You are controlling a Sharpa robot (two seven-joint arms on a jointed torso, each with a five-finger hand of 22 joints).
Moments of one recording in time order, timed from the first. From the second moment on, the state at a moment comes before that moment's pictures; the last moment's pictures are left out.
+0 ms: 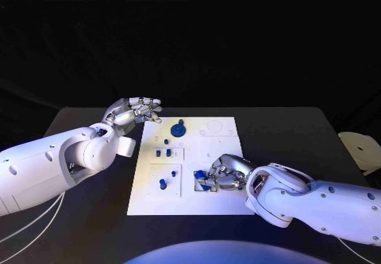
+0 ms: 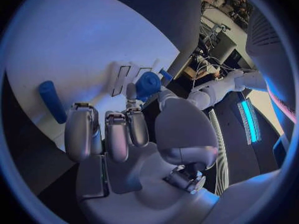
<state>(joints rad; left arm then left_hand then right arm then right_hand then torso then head) 1.09 -0.90 0.05 1.51 -0.07 -0.21 0.37 1.37 -0.20 0.47 0.06 0.33 0.90 0.20 0.34 0.16 1.11 0.12 0.31 0.08 0.98 0.06 0.82 0.31 0.18 0.99 0.15 0.61 0.39 1.01 -0.87 -0.13 1.84 -1.30 -0.43 -0.40 1.02 -0.06 0.10 0.29 0.18 1.02 0.05 0.46 0.61 1.46 -0.01 1.40 1.31 1.47 -0.07 1.54 1.31 0.06 1.47 0.04 1.32 1.31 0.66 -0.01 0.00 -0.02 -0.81</state>
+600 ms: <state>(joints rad) 1.09 -0.91 0.05 1.52 -0.07 -0.21 0.37 1.37 -0.20 0.47 0.06 0.33 0.90 0.20 0.34 0.16 1.11 0.12 0.31 0.08 0.98 0.06 0.82 0.31 0.18 0.99 0.15 0.61 0.39 1.01 -0.88 -0.13 1.85 -1.30 -0.43 -0.39 0.95 -0.03 -0.03 0.29 0.17 1.01 0.05 0.46 0.63 1.46 -0.01 1.38 1.31 1.47 -0.07 1.54 1.31 0.06 1.47 0.04 1.30 1.31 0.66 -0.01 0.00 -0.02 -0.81</state>
